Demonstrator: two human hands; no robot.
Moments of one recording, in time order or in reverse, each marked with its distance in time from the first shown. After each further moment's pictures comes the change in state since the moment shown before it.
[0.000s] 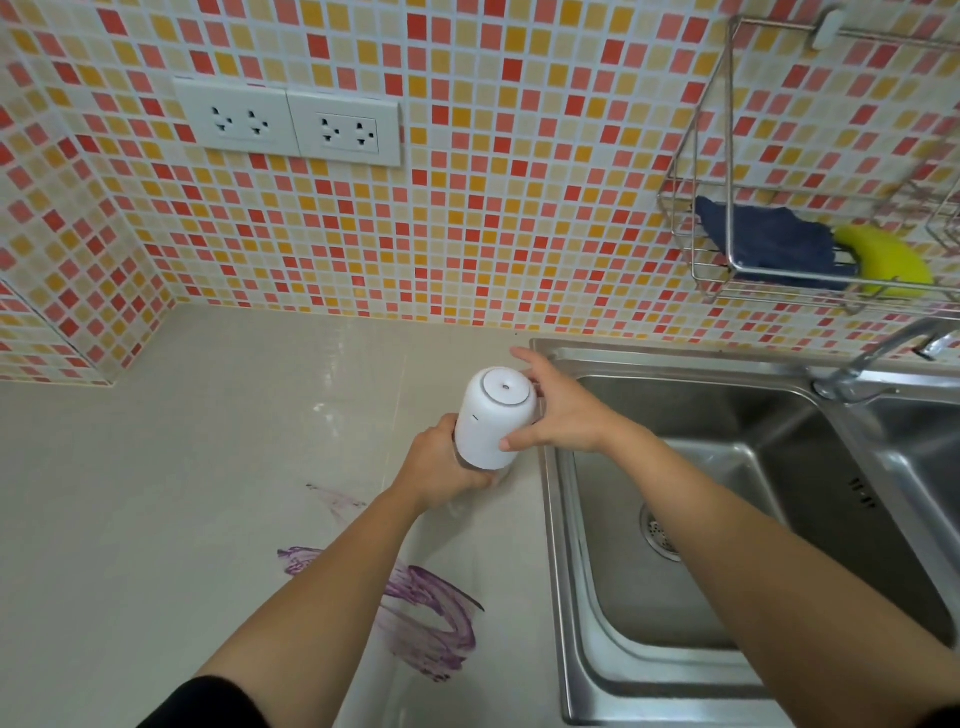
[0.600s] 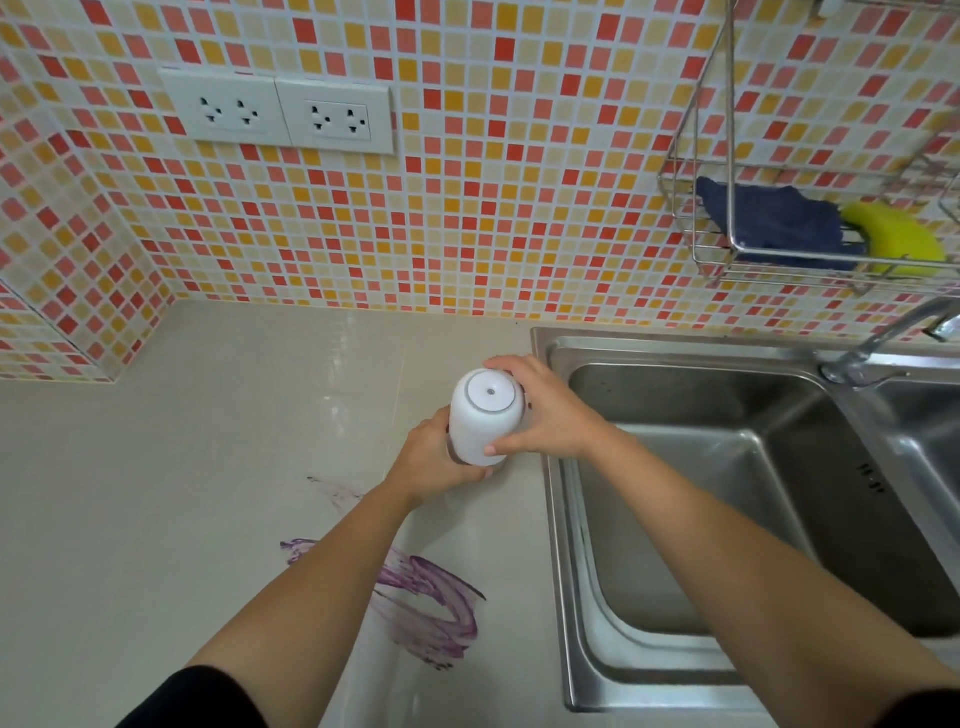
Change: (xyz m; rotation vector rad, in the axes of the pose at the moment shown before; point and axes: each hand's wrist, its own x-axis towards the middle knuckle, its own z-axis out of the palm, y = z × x) left_hand 0.001 -0.014 -0.001 -0.007 -0.015 0.075; right_hand 0.003 0.015 0.020 -0.110 0.067 -0.196
